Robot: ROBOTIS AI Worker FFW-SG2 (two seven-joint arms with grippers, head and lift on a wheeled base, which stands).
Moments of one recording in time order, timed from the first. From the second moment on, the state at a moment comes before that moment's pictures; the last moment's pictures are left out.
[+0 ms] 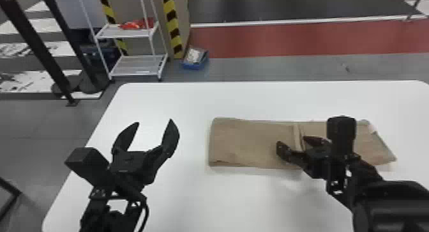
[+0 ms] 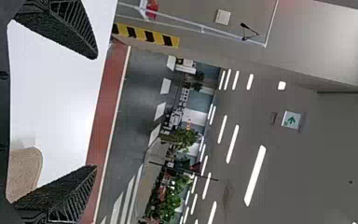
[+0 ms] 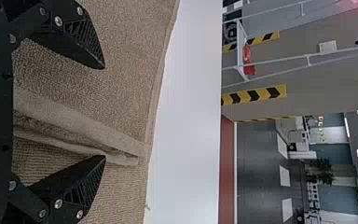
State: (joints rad) left arm 0.42 0.01 0.08 -2.01 0.27 0.00 -0.15; right arm 0.01 -0.01 0.05 -1.66 0.02 0.55 0.33
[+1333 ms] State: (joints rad) left arm 0.42 0.01 0.07 -1.98 0.28 0.00 -0.15; right arm 0.03 -0.01 0.05 -1.69 0.04 0.60 0.33
